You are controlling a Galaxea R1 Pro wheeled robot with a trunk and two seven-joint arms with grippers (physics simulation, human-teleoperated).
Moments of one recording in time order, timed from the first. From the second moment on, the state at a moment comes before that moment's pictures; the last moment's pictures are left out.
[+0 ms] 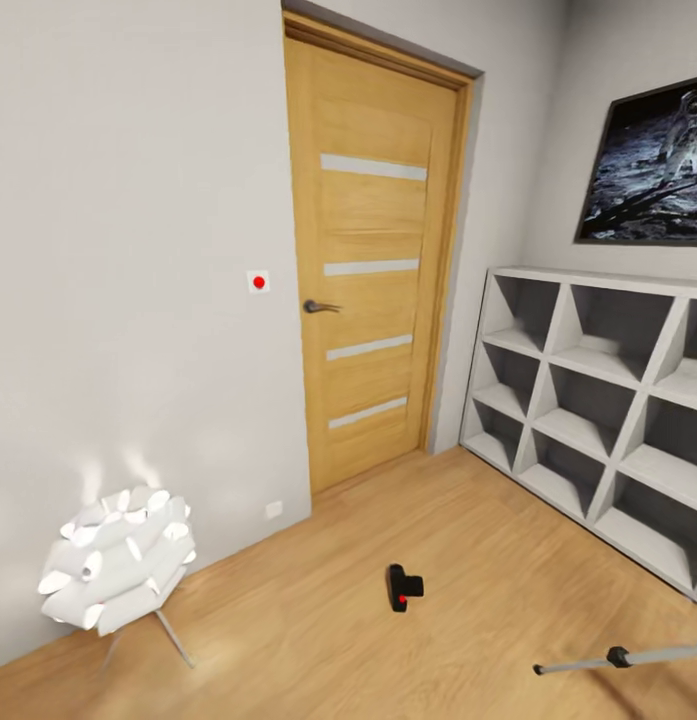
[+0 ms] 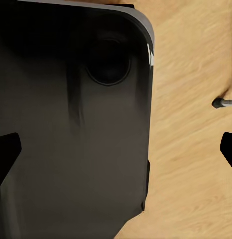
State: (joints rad) left arm 0.00 -0.01 0.01 -0.03 0.13 -0.04 0.00; right arm 0.00 -0.02 0.01 0.00 0.01 -0.06 0.00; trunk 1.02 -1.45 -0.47
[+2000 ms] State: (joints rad) left arm 0.00 -0.01 0.01 -0.03 0.13 -0.04 0.00; right arm 0.00 -0.02 0.01 0.00 0.01 -0.07 0.00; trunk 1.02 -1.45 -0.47
